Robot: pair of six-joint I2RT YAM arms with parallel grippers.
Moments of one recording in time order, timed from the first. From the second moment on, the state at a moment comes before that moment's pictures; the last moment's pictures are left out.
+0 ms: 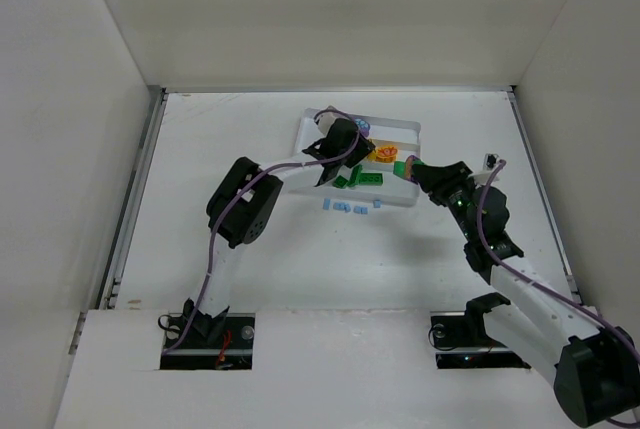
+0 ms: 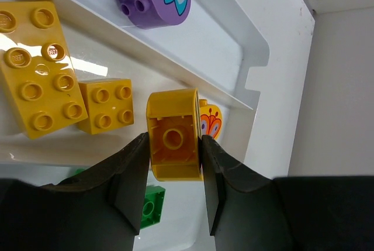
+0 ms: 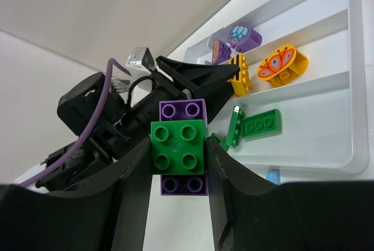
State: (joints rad) left arm -0.68 2.18 1.50 0.15 -0.13 -1.15; right arm 0.30 0.85 0.37 0.44 0.02 0.94
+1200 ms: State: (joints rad) left arm -0.76 1.71 0.96 0.50 -0.08 -1.19; right arm 0.30 0.96 0.37 0.46 -0.01 0.94
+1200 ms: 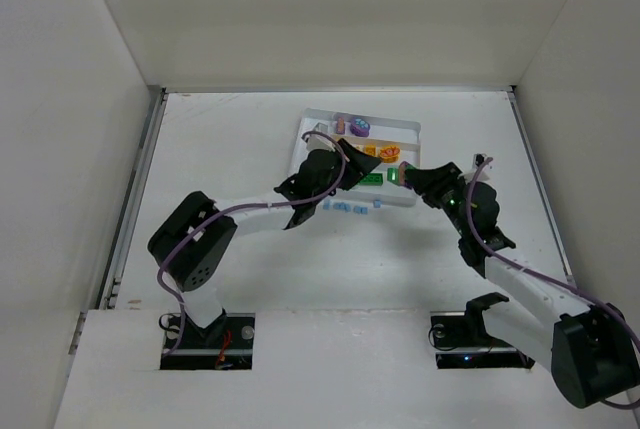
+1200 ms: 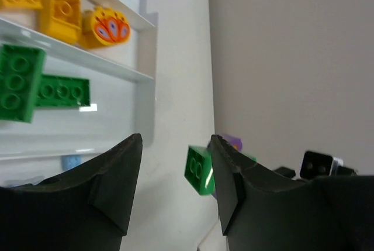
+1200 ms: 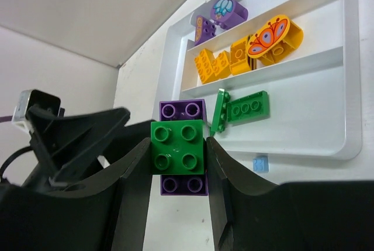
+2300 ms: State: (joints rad) left arm -0.84 1.78 0.92 0.68 0.04 -1.17; right arm 0.30 1.02 0.37 0.53 -0.09 0.98
